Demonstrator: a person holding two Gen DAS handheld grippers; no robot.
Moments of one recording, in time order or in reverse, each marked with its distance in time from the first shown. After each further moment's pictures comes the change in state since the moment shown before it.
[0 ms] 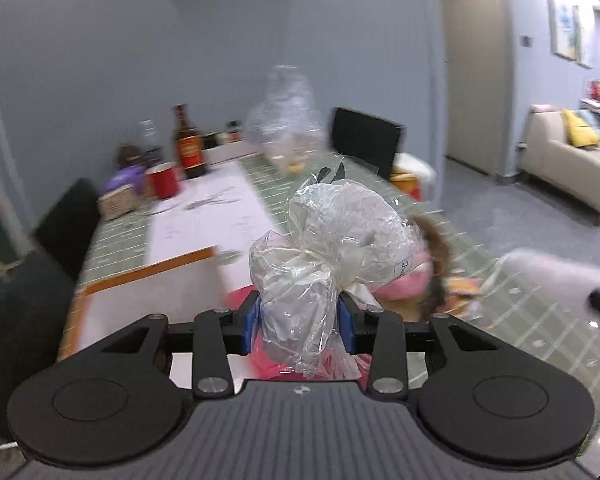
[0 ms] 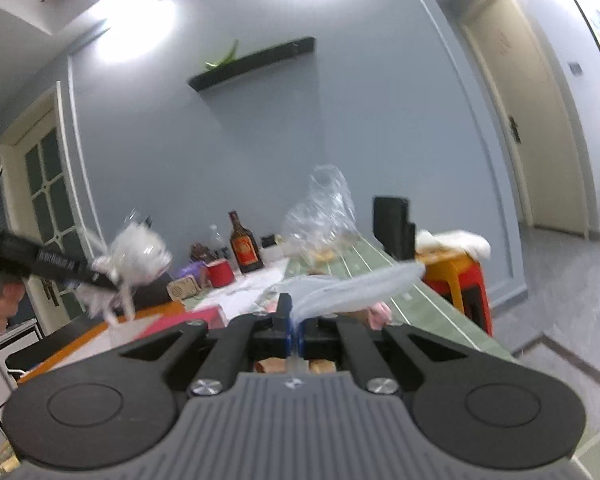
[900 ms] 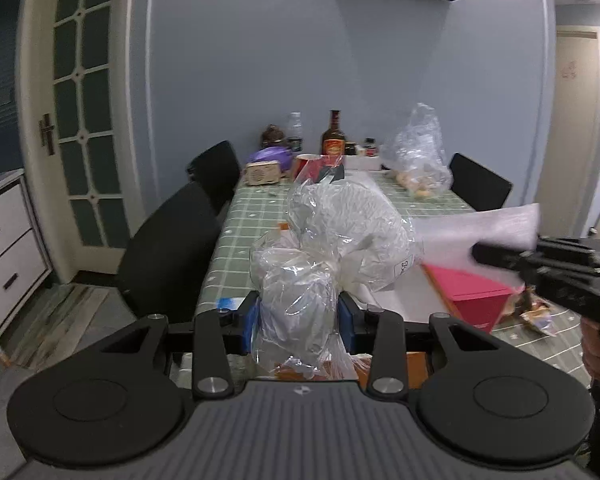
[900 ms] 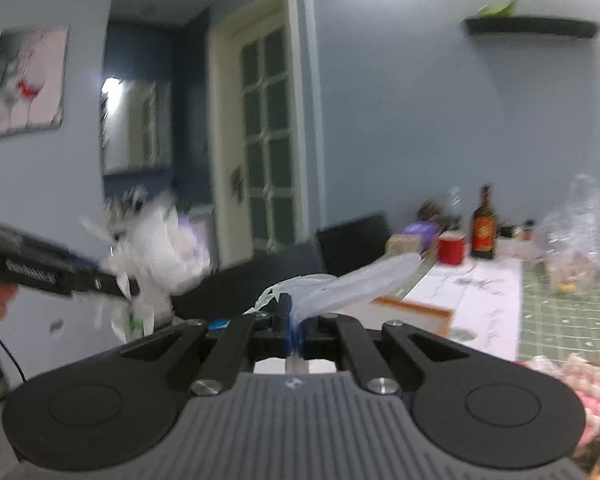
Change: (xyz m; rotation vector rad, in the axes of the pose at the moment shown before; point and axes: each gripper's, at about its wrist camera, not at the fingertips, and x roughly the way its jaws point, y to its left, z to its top) left arm -0.143 0.152 -0.100 -0.292 -0.072 0.190; right arm 0.129 0.234 0.010 -0.372 0.303 0.631
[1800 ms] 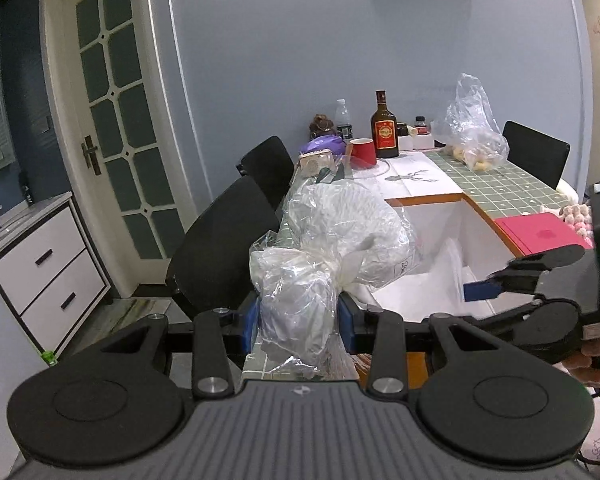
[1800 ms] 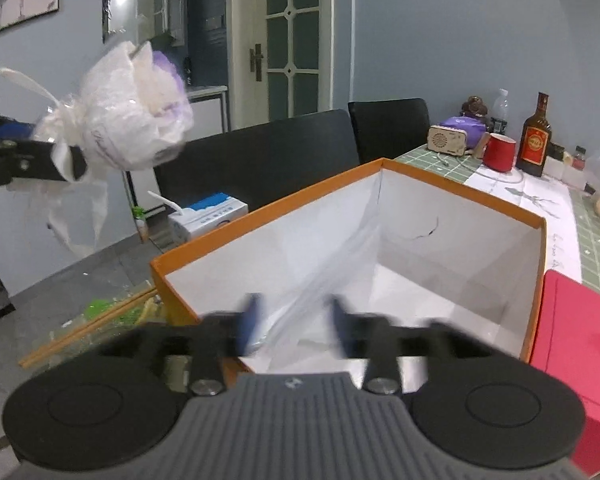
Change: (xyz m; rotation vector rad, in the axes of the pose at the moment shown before) left arm 0.030 -0.004 -0.022 0.095 0.004 0.197; right arm 0.128 0.008 -0.044 -0.020 0.273 0.024
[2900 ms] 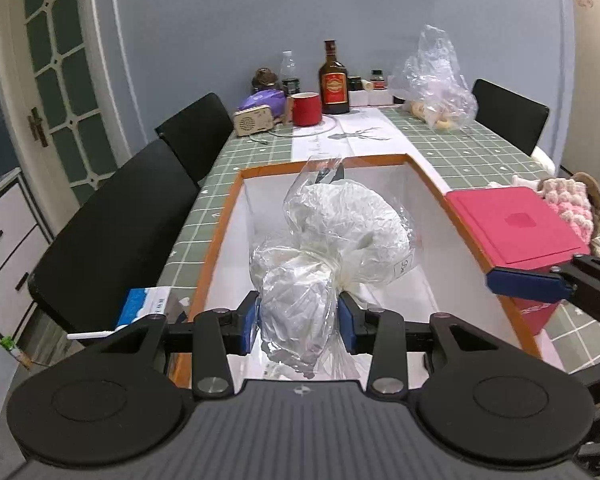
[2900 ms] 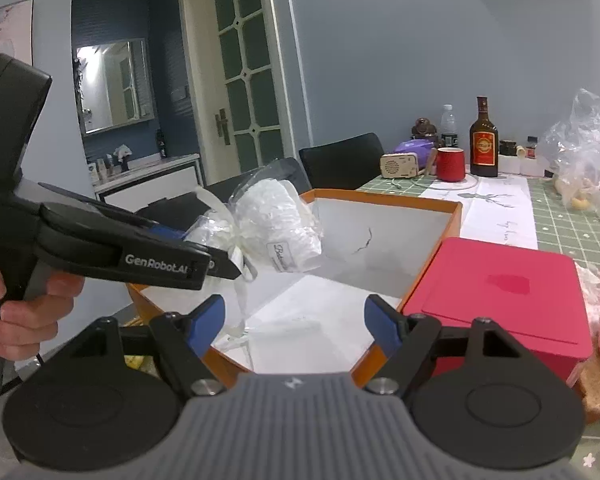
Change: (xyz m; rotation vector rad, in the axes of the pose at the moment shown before) left arm 0.085 -0.085 0.010 0.013 0.138 -0.103; right arm -0.067 -0.045 -0.044 0.141 -0.166 -0.061
